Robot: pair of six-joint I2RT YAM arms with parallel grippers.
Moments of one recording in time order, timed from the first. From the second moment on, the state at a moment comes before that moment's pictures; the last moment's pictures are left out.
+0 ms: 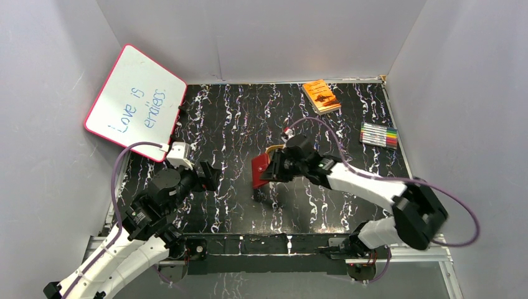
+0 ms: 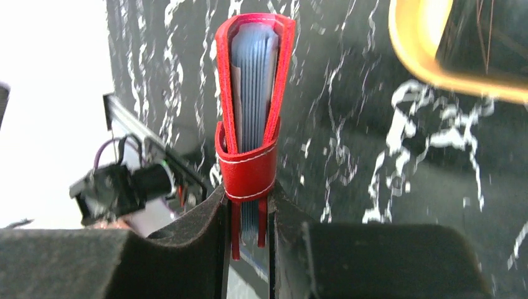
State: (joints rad) left arm -0.72 0.46 0.63 -0.52 -0.32 -0.43; right arm 0.83 1.44 0.85 -0.10 -0.25 0.92
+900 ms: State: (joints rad) left arm -0.72 0.51 0.63 -0.52 -0.30 -0.43; right arm 0.79 0.95 0.34 -0.19 -0.30 1.10
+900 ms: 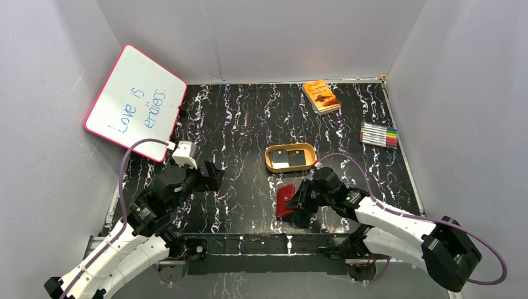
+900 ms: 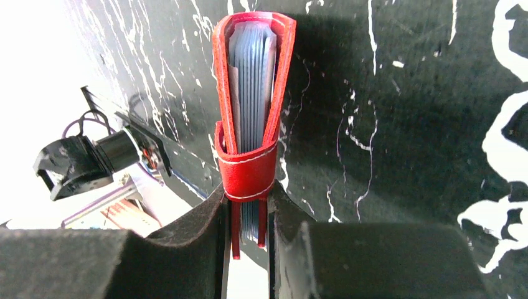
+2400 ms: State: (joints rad) left arm -0.72 0.54 0.63 -0.52 -0.29 -0.43; right arm 0.77 0.93 0.30 -0.19 -0.22 1.02
